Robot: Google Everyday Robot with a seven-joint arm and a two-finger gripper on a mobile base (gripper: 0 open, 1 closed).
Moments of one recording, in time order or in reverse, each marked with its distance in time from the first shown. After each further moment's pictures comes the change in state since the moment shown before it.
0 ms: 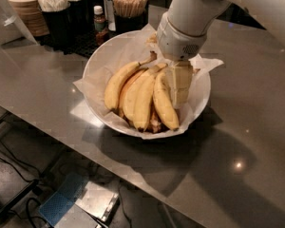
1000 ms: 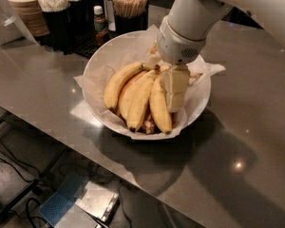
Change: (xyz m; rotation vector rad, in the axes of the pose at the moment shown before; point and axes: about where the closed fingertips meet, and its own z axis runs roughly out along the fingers) arm -0.006 0.007 0.006 -0.015 -0.040 0.066
